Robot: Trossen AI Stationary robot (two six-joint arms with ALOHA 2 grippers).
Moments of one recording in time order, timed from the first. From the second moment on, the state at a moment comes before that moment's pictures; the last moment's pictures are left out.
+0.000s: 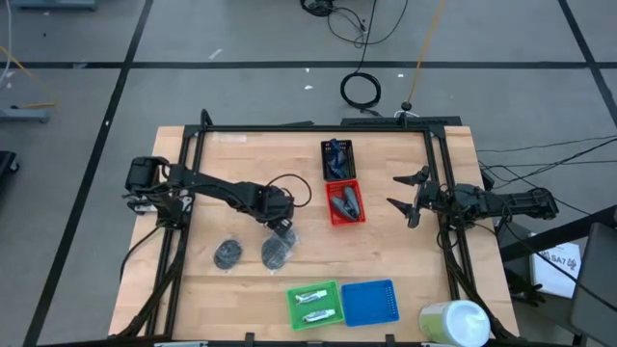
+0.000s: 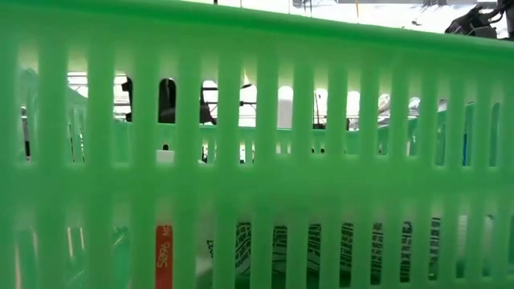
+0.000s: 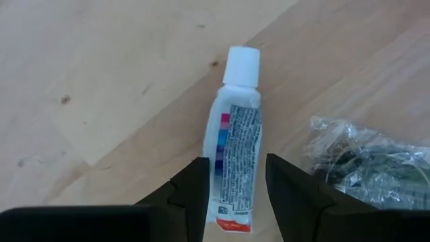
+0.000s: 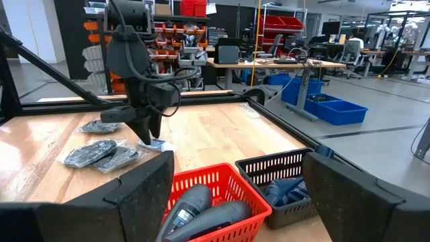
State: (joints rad) left arm -0.02 1.72 1.00 -0.70 -0.12 -0.91; right arm 0.09 0.02 0.06 -0.05 0.39 -0.01
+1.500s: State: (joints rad) left arm -0.05 1.80 1.00 -0.70 -0.09 -0.87; right arm 0.09 0.02 0.06 -0.05 0.39 -0.01
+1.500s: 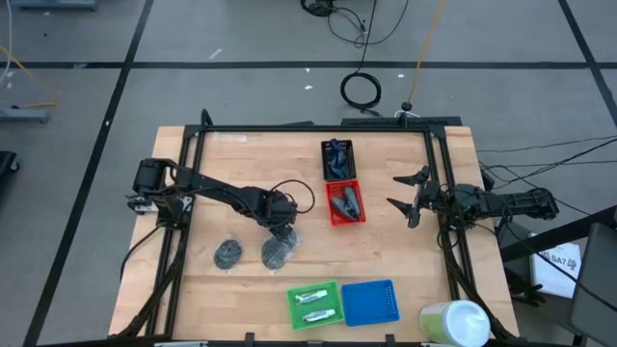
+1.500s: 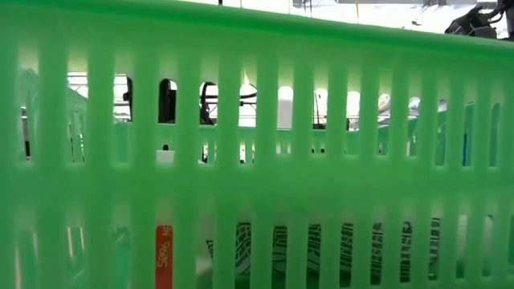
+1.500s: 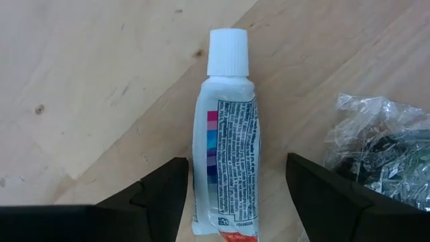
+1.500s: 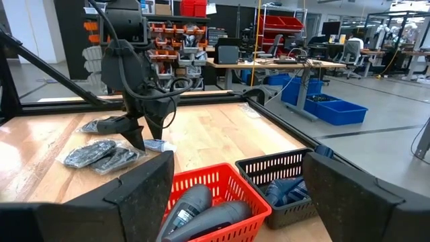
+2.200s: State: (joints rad) left arm -0.09 1.80 1.00 -0.81 -0.05 -0.90; right arm 0.09 0.02 0.06 -0.05 0.39 -0.01
